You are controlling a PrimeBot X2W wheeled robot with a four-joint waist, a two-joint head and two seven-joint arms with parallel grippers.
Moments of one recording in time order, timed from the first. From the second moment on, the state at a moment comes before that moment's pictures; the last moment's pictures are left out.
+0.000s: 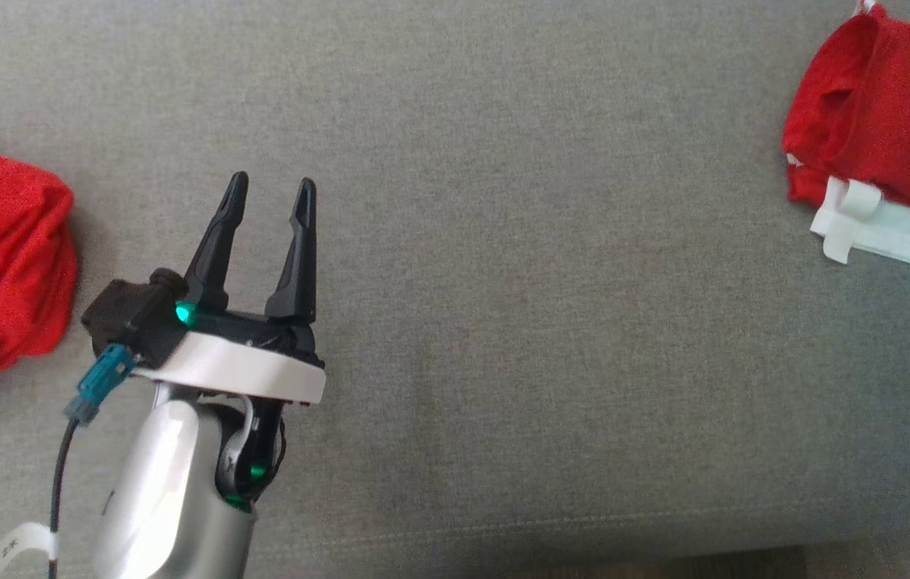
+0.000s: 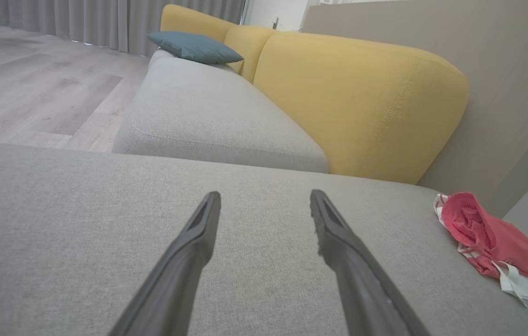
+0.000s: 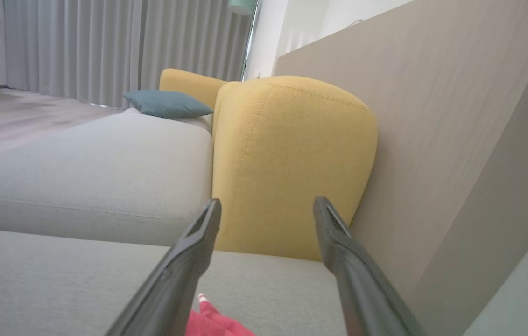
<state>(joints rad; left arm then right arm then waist) -0.27 0.04 -0.21 0.13 -0.29 -0.11 -0.25 -0.66 -0.30 -0.22 0.45 -0.05 0.13 -0.21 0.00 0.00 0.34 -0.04</state>
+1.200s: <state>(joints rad) -0.01 0.04 -0.19 0.12 -0.31 -0.06 -0.25 -0.05 -0.05 0.05 0.20 0.17 0.13 -0.25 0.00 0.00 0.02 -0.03</state>
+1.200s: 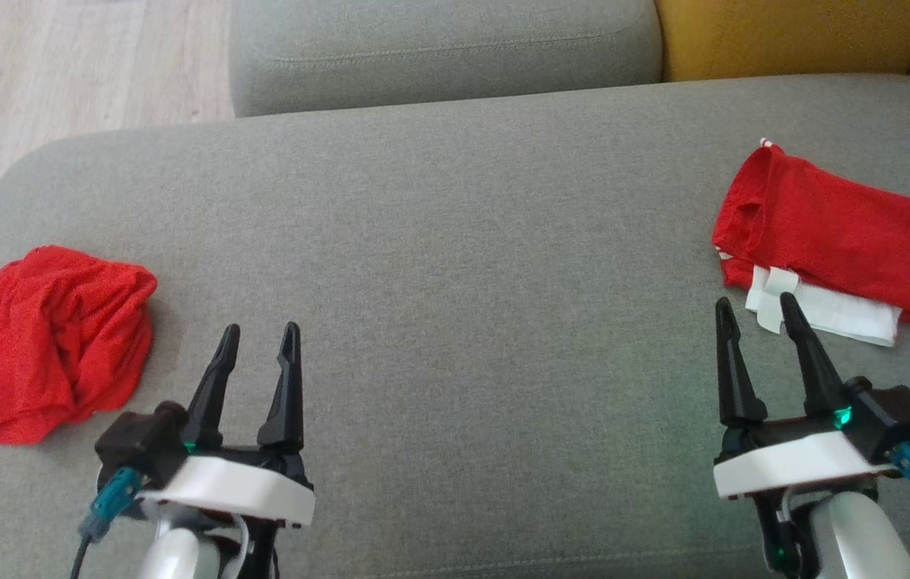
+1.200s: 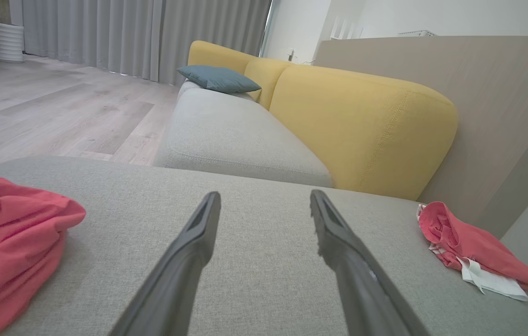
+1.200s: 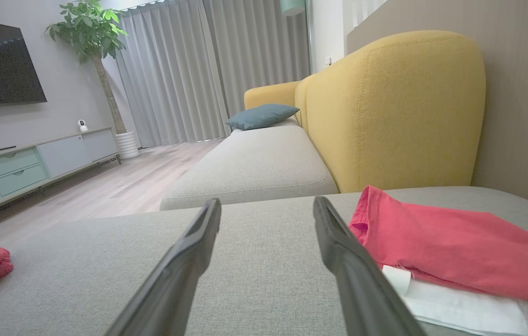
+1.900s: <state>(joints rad) -0.01 0.04 -0.21 0.11 -0.31 -0.05 -0.25 -0.05 -0.05 0.04 0.19 0.19 0.13 -0.25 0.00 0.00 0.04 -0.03</state>
